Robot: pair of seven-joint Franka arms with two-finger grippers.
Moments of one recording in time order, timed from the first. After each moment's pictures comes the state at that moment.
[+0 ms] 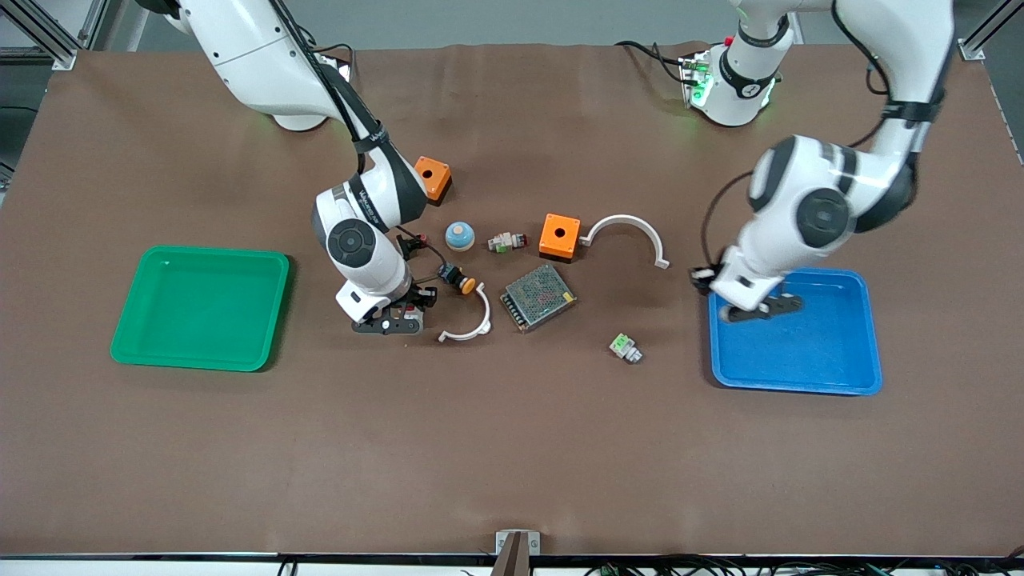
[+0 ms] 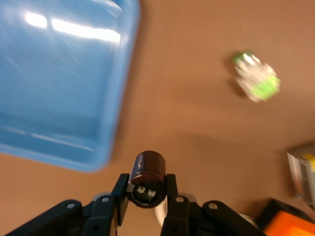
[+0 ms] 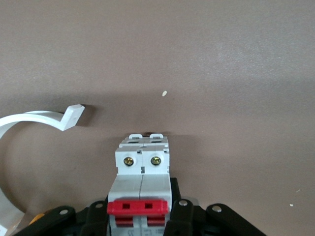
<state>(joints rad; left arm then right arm) 0.00 0.24 -0.38 -2.05 0.01 2.16 -0.57 0.53 0.55 -0.02 -1.93 0.10 2.45 0.48</state>
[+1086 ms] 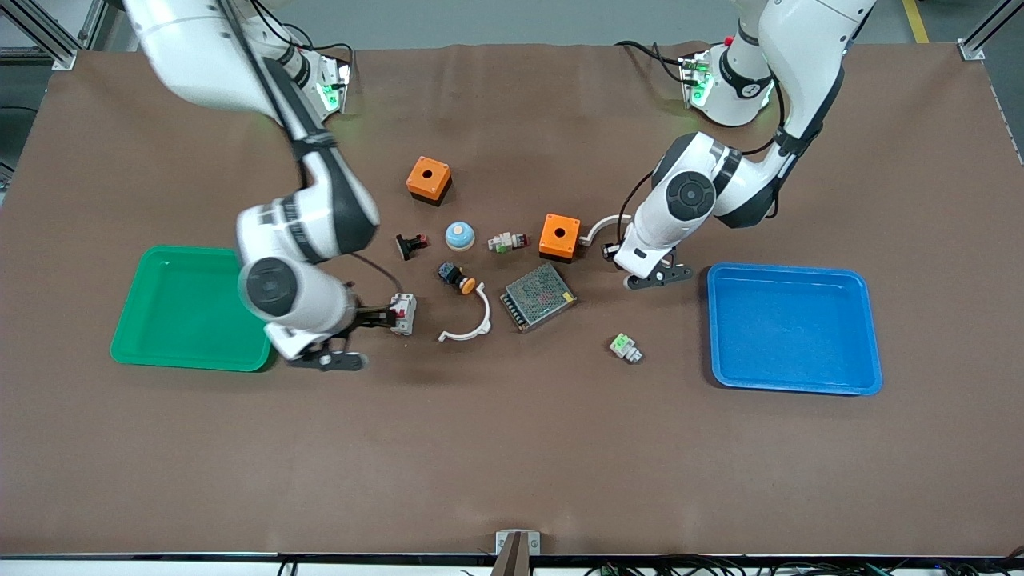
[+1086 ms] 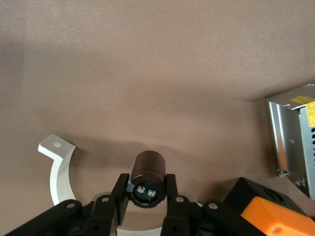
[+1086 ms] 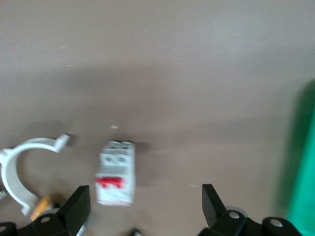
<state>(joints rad) -0.09 0.37 -0.47 -2.22 0.04 2.47 -0.76 0.35 0.52 -0.05 -1.58 0.10 1.93 0.29</state>
